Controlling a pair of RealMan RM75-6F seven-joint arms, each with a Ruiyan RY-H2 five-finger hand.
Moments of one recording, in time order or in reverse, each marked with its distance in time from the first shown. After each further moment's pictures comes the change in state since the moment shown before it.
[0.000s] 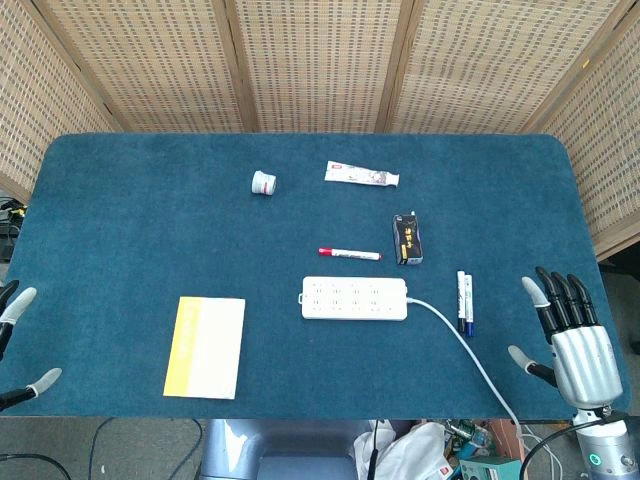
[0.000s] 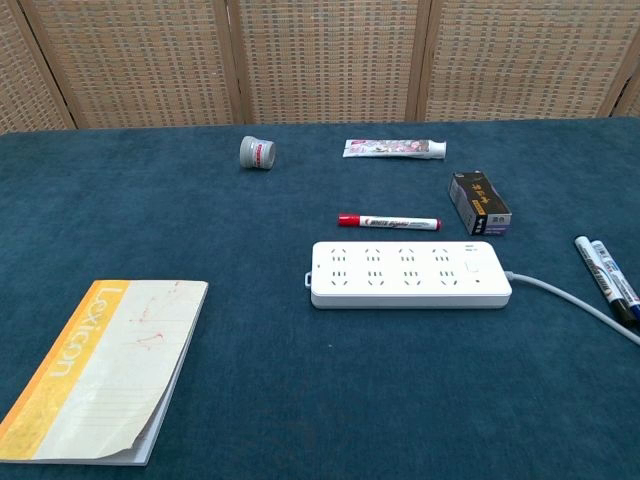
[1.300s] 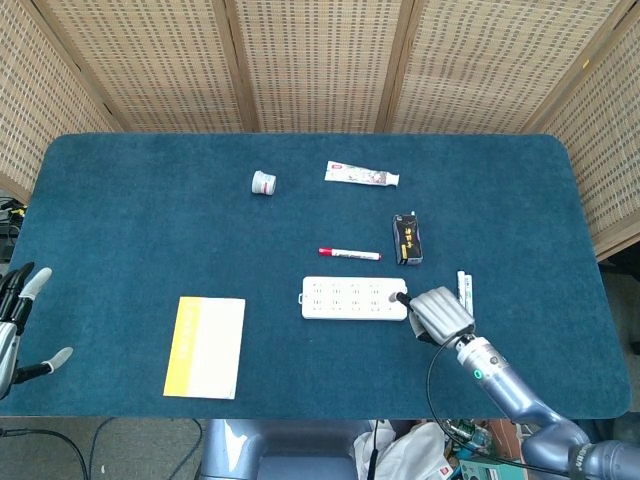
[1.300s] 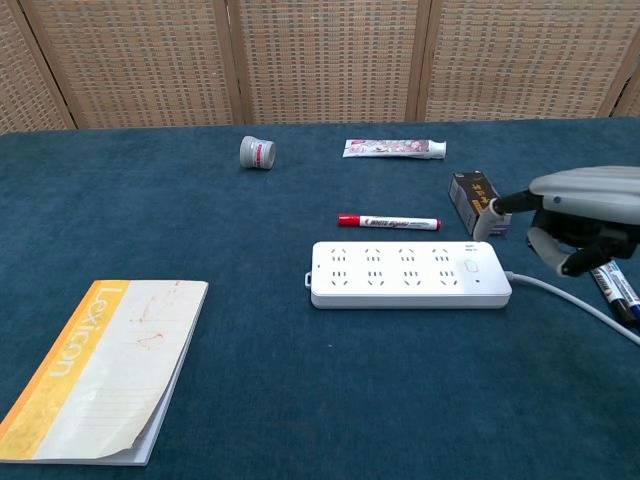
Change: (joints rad) left arm -0.075 -0.032 -0.065 -0.062 -0.174 -0.143 0.138; right arm 0.480 -0.116 0.062 -0.023 0.402 -0.836 -0.159
